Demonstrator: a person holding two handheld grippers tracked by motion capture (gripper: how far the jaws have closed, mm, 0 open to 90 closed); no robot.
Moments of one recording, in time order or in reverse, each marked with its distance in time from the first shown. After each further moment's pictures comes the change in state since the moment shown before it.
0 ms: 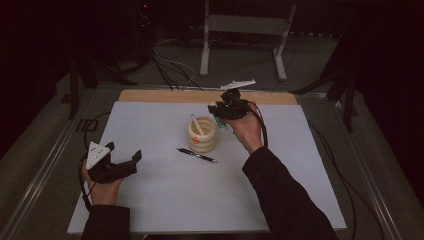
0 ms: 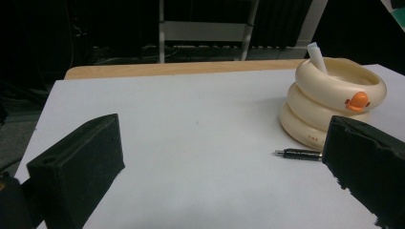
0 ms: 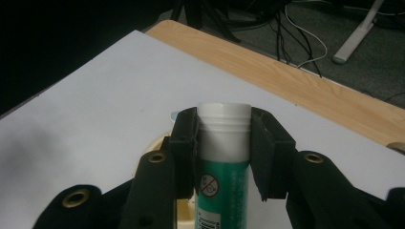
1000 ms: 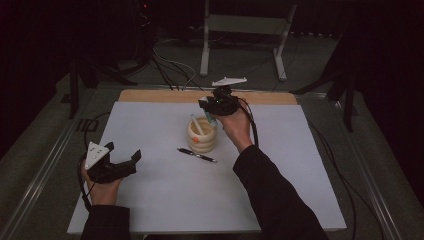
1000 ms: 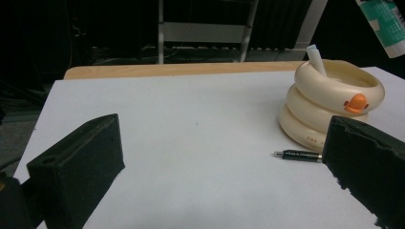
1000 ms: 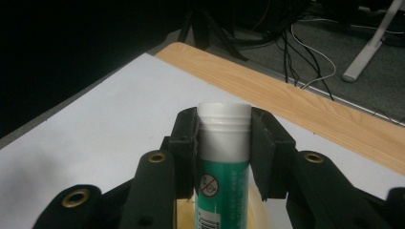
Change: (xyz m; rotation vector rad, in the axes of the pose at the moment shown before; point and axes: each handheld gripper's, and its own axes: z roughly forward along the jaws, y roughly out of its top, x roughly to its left) left arm 0.001 0.000 -0.001 -0.007 -0.007 -0.007; right arm 0.009 0.011 0.024 -0.076 0.028 0.006
